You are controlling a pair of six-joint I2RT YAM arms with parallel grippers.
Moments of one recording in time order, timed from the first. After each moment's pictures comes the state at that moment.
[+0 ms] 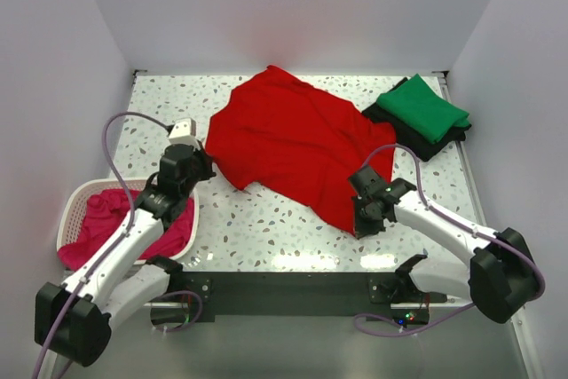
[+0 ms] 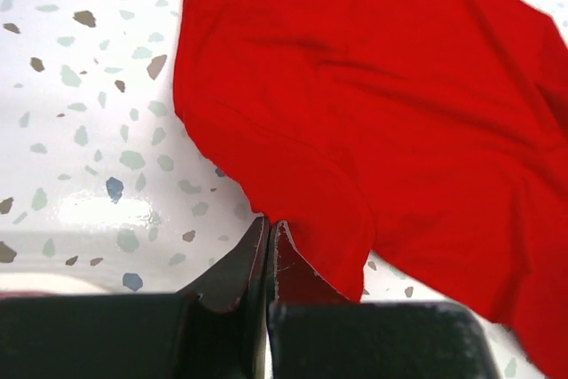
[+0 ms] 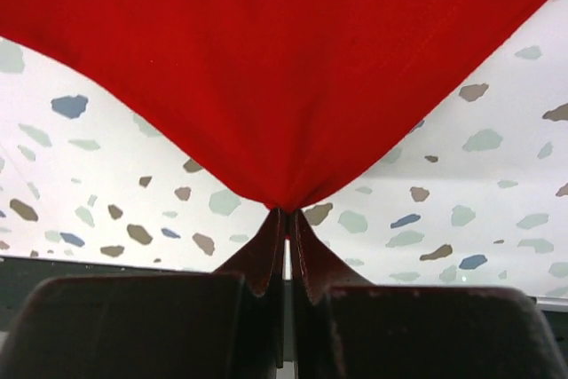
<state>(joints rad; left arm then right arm) -0.36 0.94 0.61 -0.13 -0.21 -0.42 0.58 1.18 0.66 -0.83 0.04 0.62</state>
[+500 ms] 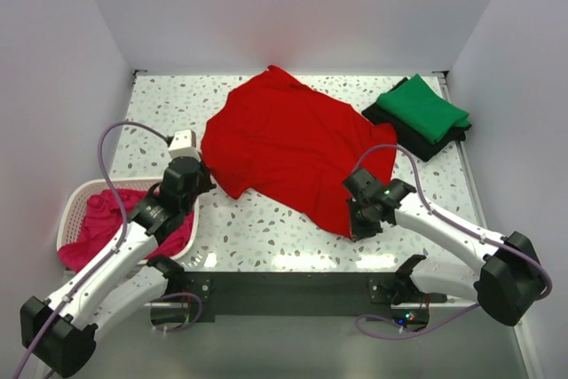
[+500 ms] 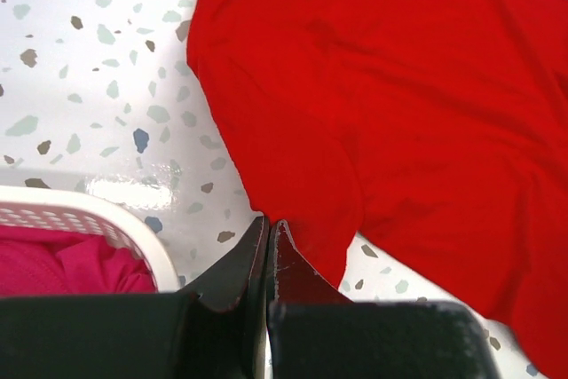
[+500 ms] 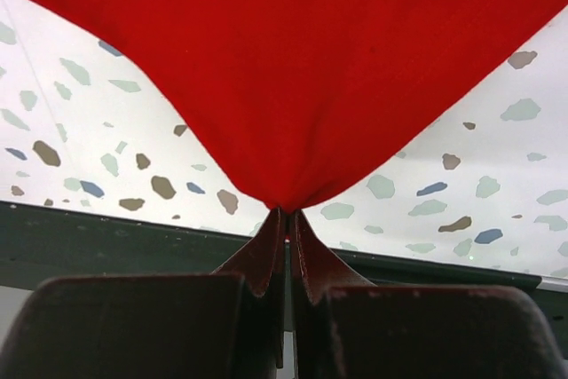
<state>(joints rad) -0.51 0.79 0.61 -0.34 -0.42 -0.50 0.69 1.15 0.71 -0.91 0.02 0.64</state>
